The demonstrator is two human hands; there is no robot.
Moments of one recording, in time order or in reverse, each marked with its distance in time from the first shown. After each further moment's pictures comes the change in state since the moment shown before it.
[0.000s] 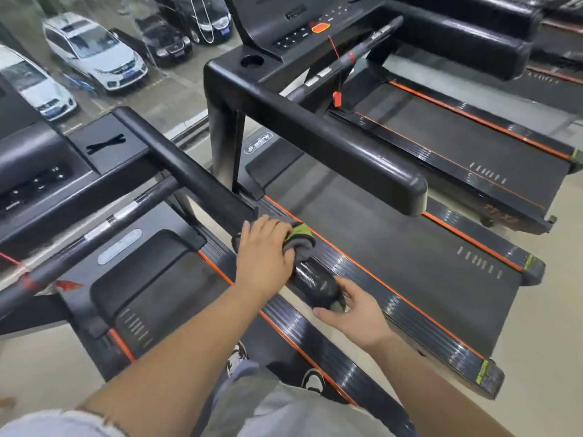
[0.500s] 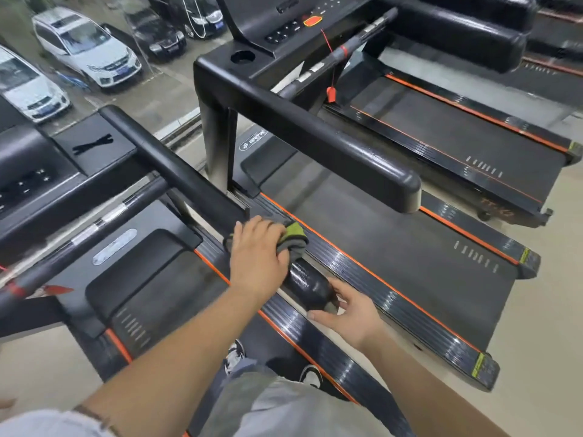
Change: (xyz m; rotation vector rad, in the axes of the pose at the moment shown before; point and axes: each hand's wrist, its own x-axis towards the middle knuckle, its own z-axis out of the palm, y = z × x) left_hand 0.000 0.006 0.008 0.004 0.039 0.006; right_hand 0.002 0.002 -0.003 -0.091 -0.010 0.001
